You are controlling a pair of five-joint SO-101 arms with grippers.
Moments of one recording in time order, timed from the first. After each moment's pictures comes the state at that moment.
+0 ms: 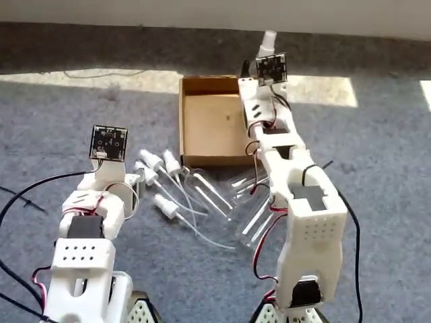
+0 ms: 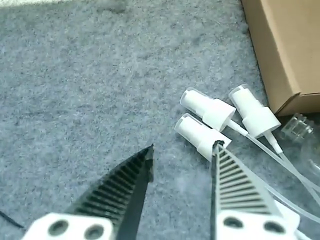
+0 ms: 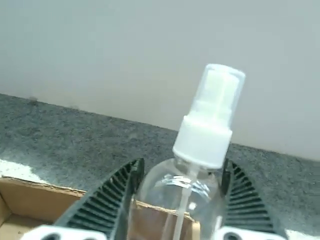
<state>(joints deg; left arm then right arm) -7.7 -59.5 74.2 37.9 -1.7 -11.9 30.0 9.7 -26.5 10.2</state>
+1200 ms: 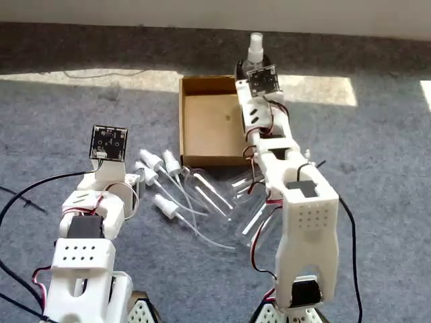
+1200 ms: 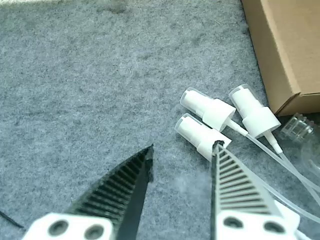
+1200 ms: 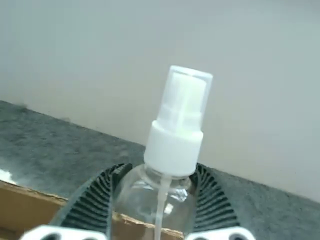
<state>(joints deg) -7.7 -59.5 74.2 37.9 -1.7 -12.0 39.5 6.3 -40.7 15.3</state>
